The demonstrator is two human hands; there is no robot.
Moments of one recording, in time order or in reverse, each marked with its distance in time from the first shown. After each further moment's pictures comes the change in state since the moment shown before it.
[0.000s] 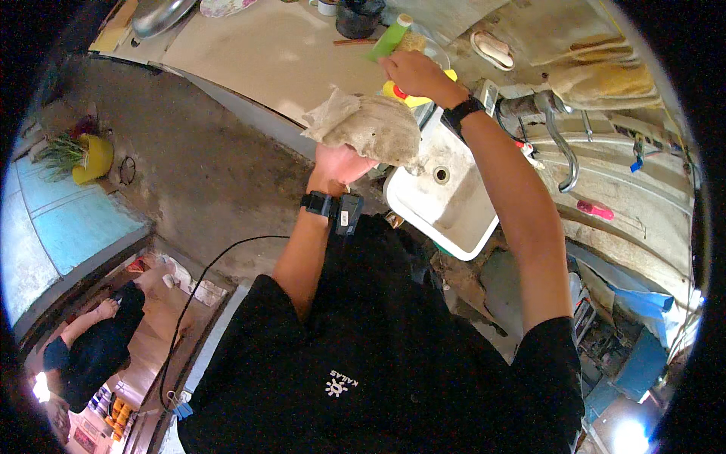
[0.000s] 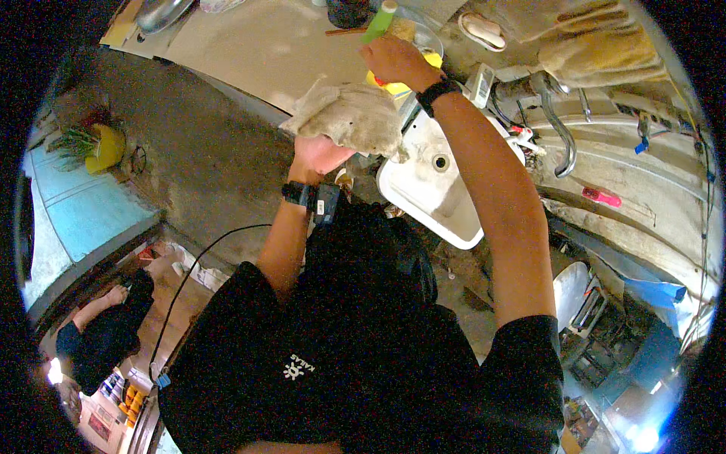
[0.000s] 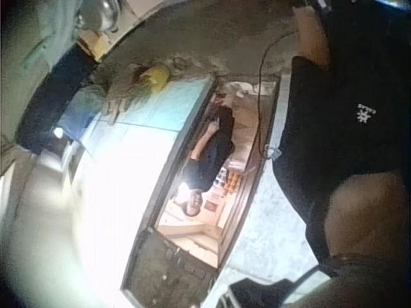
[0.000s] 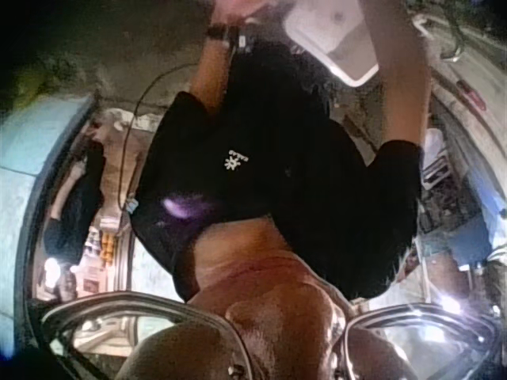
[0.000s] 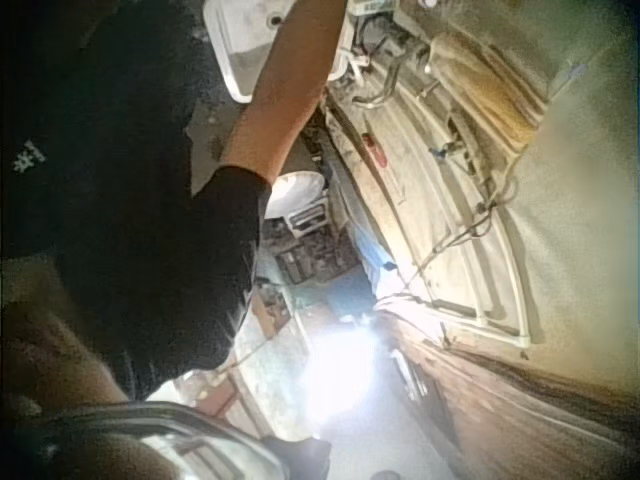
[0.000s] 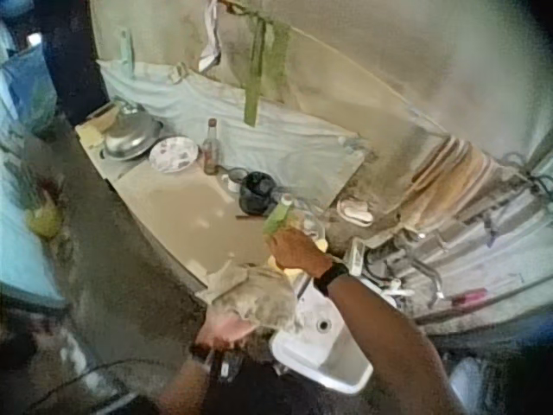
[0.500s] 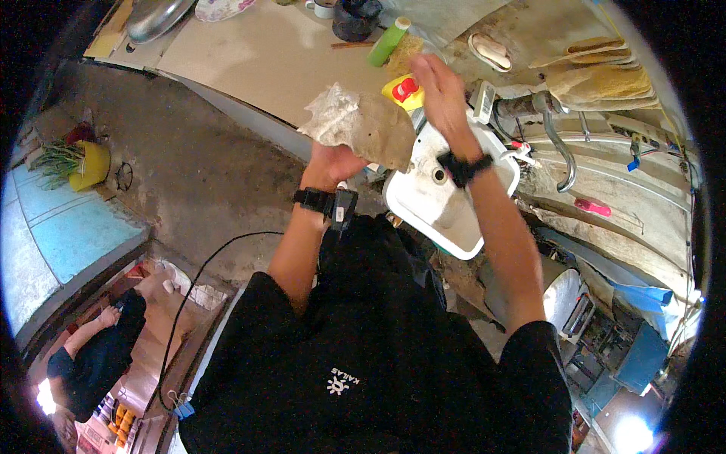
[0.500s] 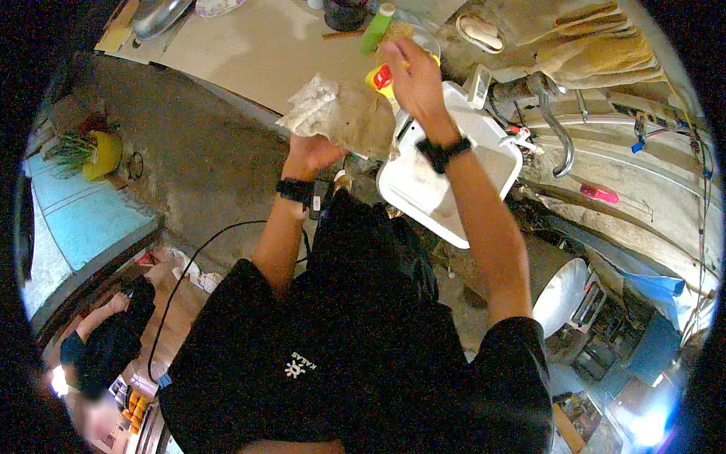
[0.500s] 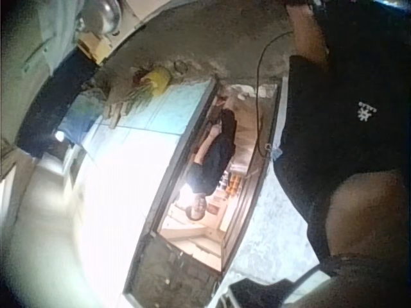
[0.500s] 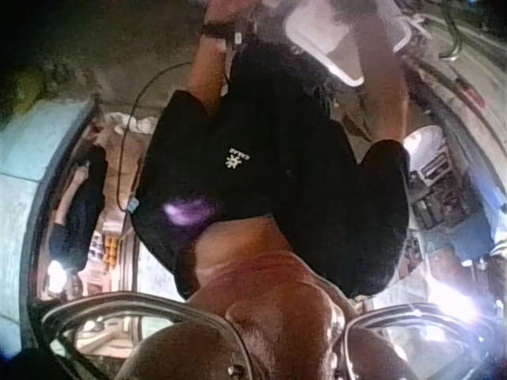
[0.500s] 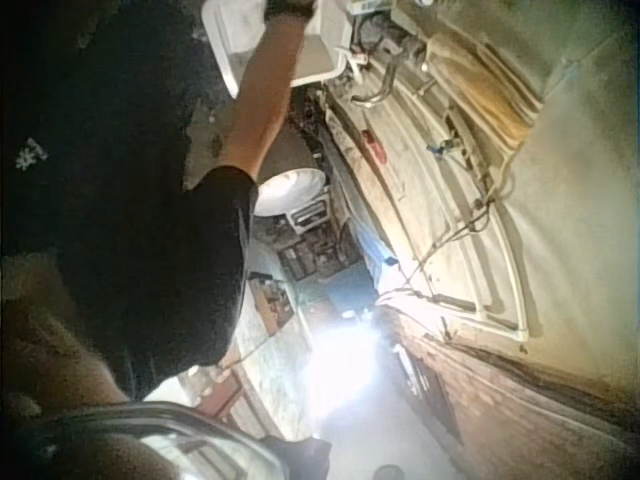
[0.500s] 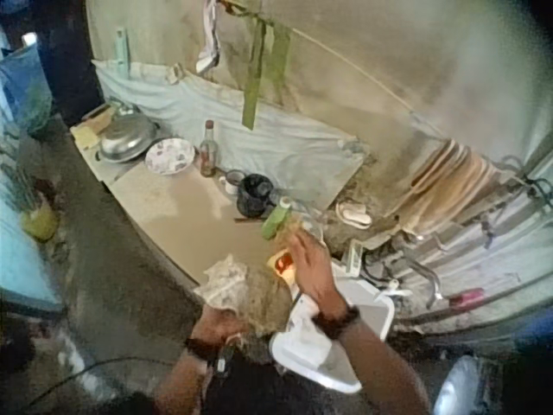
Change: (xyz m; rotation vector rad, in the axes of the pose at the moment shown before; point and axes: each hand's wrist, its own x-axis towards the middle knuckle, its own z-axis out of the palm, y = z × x) left_hand -0.002 0.030 0.013 -0.123 0.000 -0.064; right_hand -0.047 -0.068 -0.033 0.533 0.549 0.131
